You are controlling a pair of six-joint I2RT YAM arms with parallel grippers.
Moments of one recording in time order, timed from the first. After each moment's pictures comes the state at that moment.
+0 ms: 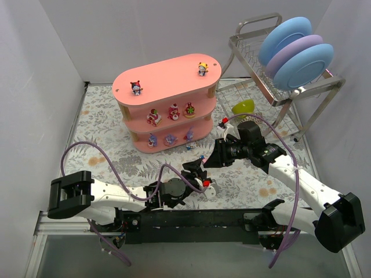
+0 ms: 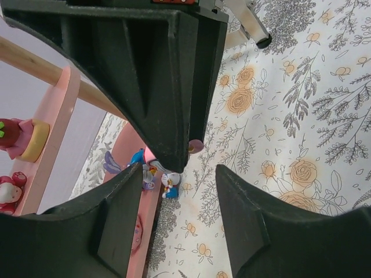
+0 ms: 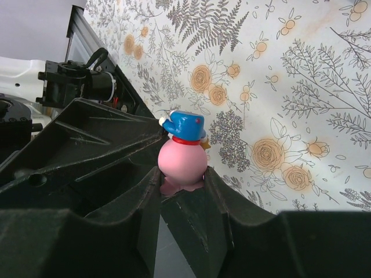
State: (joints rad) left arm -1.40 1.32 0.51 0.68 -0.55 0.67; right arm 0.57 1.09 0.77 -0.36 -0.70 0.46
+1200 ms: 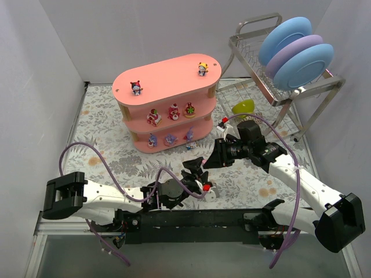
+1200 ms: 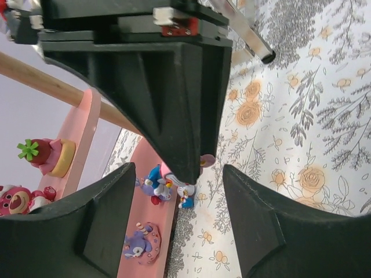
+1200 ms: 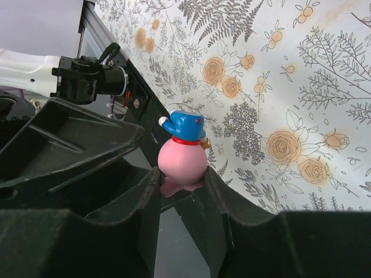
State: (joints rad) left arm -1.44 1.26 0.53 0.65 -0.55 0.76; right arm 0.57 1.09 0.79 -0.40 -0.73 0.49
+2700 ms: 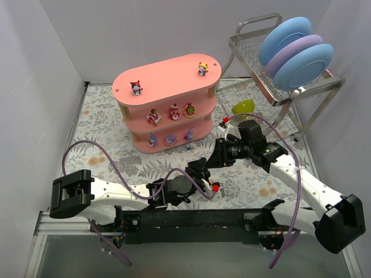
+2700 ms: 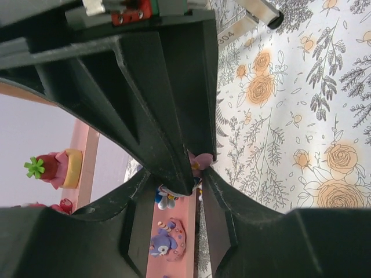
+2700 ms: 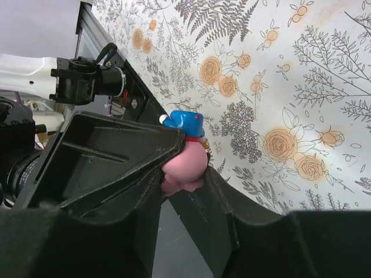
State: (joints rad) left arm -1.40 1.35 0.60 0.56 -0.55 0.91; right arm 0.57 1.08 0.80 -0.42 -0.72 0.49
